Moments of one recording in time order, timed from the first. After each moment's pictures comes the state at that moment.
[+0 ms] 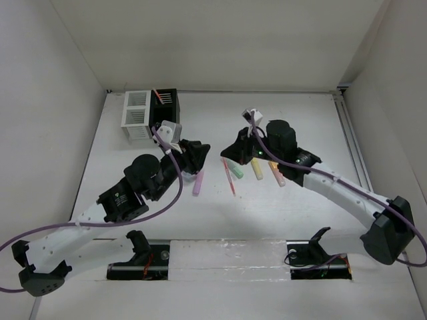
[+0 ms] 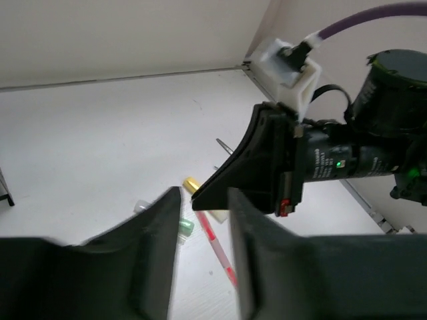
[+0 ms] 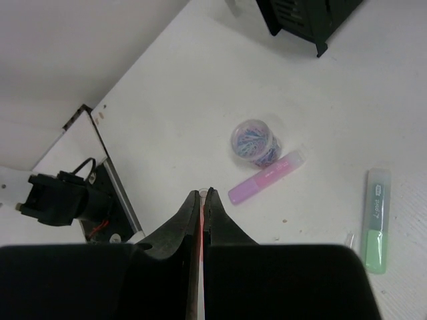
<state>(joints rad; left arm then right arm) -1.01 0.80 0.97 -0.16 -0.41 -0.33 0.68 1.30 1.01 0.01 -0.40 0.40</state>
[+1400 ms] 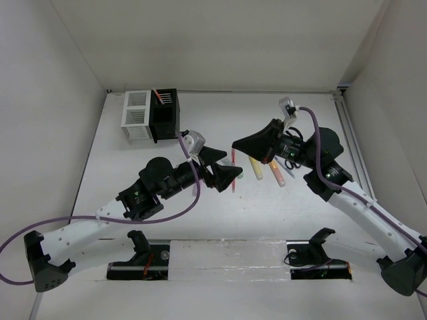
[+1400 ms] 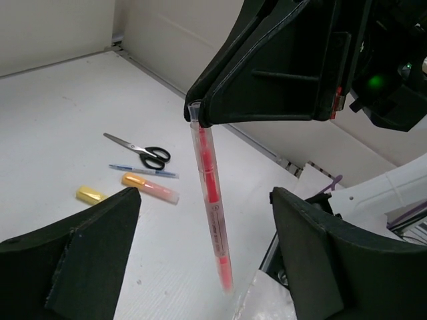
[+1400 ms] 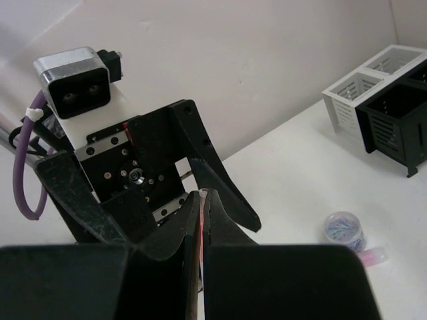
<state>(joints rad) -1.01 0.86 0.82 0.12 0.02 -0.36 0.62 1.00 0.95 0.30 -0.59 0.64</state>
